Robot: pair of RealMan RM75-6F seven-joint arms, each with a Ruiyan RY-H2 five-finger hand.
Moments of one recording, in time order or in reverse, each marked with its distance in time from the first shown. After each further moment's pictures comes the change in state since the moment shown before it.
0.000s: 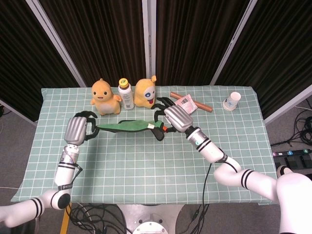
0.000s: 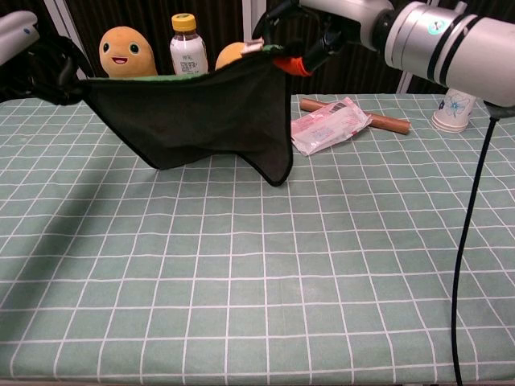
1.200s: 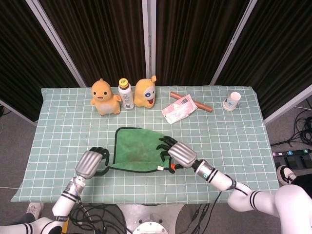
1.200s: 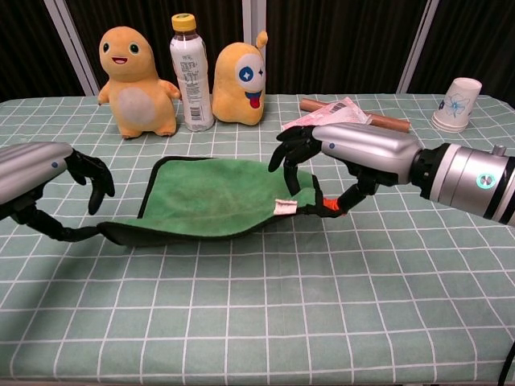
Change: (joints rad) left arm 0.133 0.021 0.235 -0.157 0.173 -0.048 0.157; right arm -0.165 -0.073 -0.276 0.016 -0.239 0.167 -0.058
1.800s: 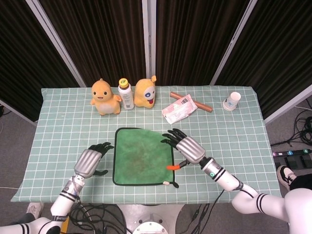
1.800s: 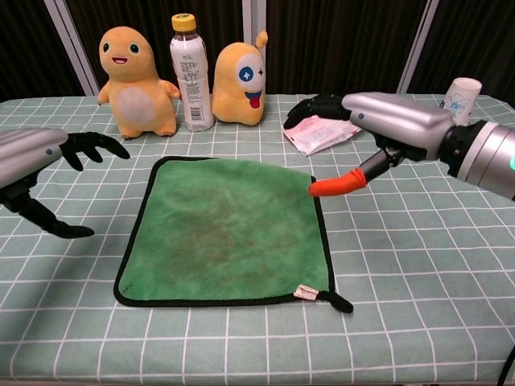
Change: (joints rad) left arm 0.005 0.047 -0.031 -0.074 -0.001 0.001 0.052; right arm -0.050 0.079 0.050 -0.070 0.053 0.050 -0.094
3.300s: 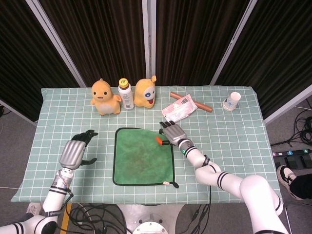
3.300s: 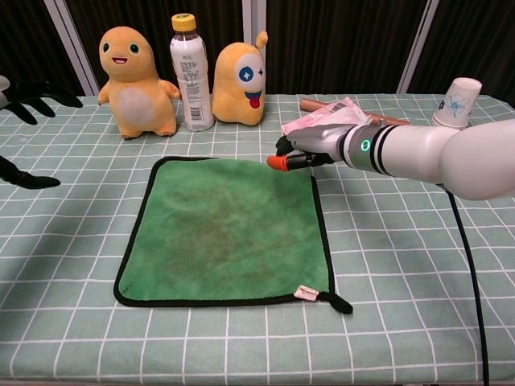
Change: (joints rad) left arm 0.042 0.043 -0.086 -0.009 -0.056 0.073 -0.034; right arm 0.308 -0.289 0.167 0.364 0.635 -0.631 -0.430
